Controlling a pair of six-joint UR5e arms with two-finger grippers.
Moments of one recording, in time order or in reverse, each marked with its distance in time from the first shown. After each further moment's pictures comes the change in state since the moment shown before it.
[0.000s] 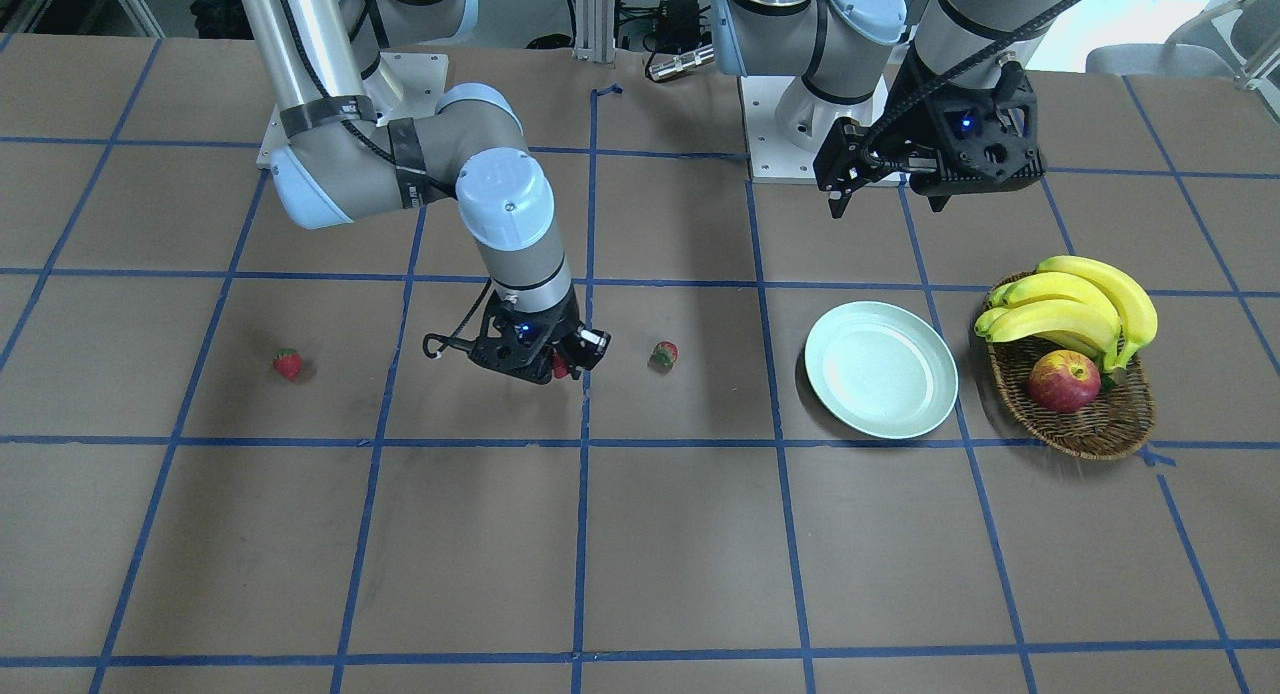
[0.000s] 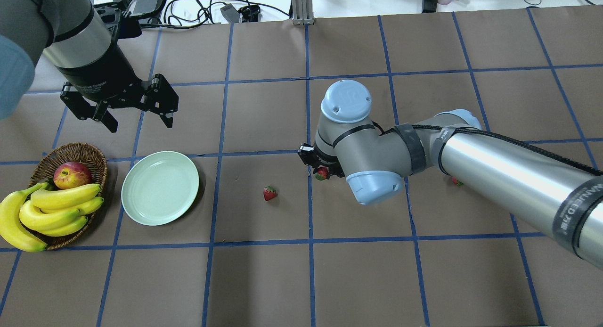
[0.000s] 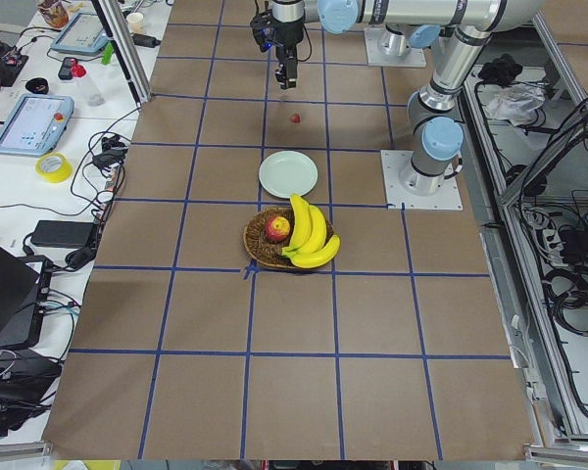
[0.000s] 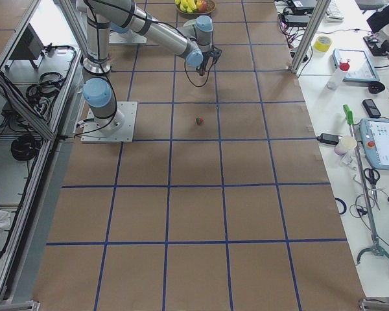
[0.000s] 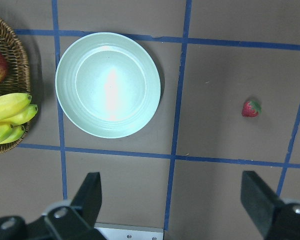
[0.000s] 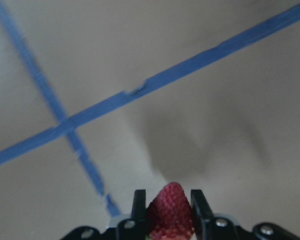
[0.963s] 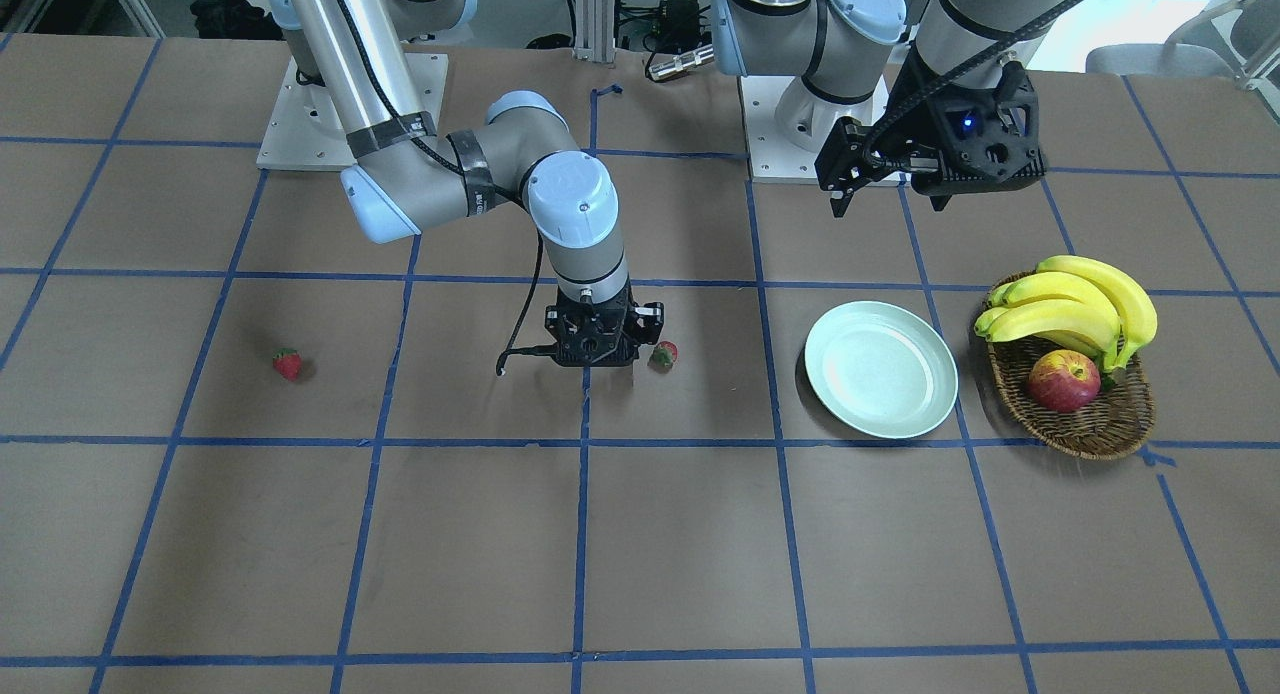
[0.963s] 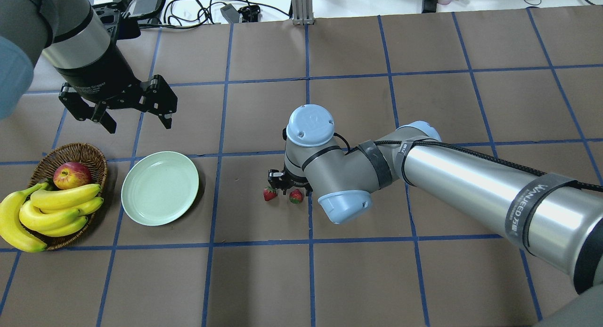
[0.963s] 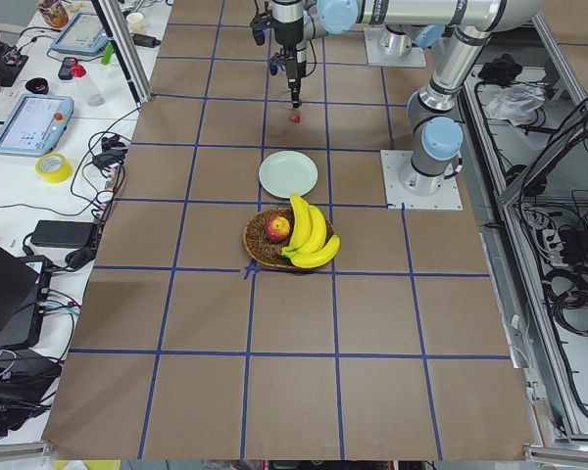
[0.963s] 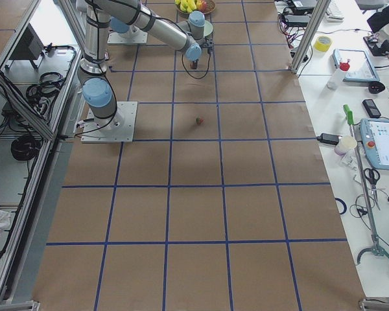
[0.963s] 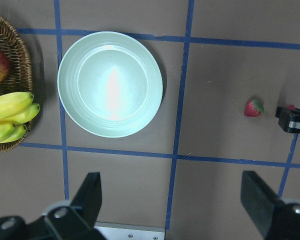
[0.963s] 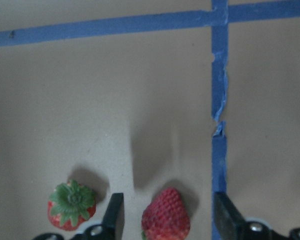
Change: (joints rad) left arm 0.002 0.000 -0.002 -0.003 0.004 0.001; right arm 0.081 0.062 -0.016 -0.032 0.016 -0.187
